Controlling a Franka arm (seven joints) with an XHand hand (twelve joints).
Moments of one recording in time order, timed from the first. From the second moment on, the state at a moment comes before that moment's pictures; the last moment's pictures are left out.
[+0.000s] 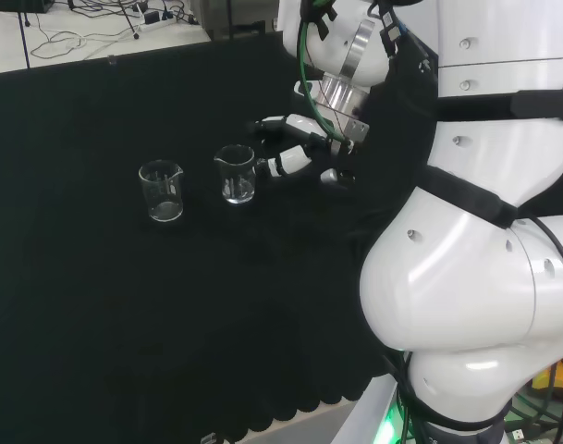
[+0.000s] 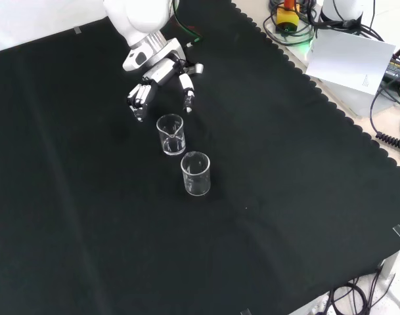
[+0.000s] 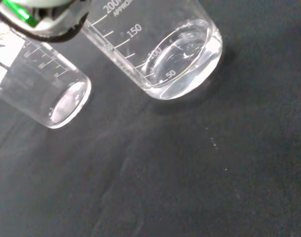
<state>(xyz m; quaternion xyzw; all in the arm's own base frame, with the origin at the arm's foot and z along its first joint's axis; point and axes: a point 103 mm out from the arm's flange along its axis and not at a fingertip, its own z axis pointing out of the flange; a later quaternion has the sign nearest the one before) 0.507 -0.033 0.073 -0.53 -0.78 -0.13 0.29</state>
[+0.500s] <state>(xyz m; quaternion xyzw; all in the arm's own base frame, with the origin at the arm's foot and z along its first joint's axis) 0.510 -0.017 0.059 -0.52 -0.78 -0.17 0.30</state>
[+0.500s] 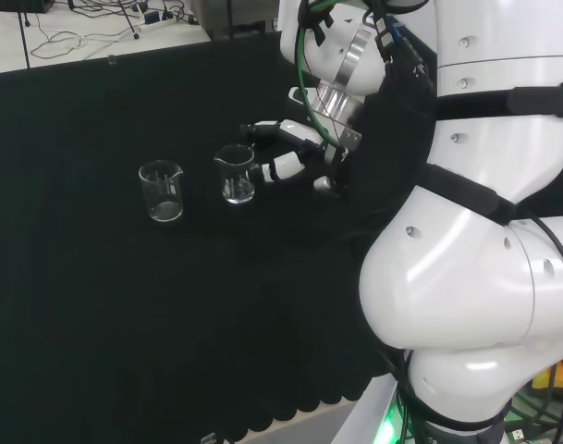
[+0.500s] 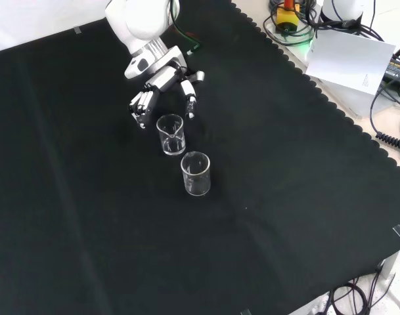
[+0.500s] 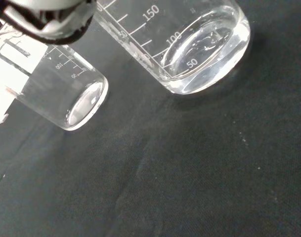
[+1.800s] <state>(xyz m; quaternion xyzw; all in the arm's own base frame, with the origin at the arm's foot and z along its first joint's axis) 0.522 0.011 0.036 -0.52 -0.77 -0.21 0.30</state>
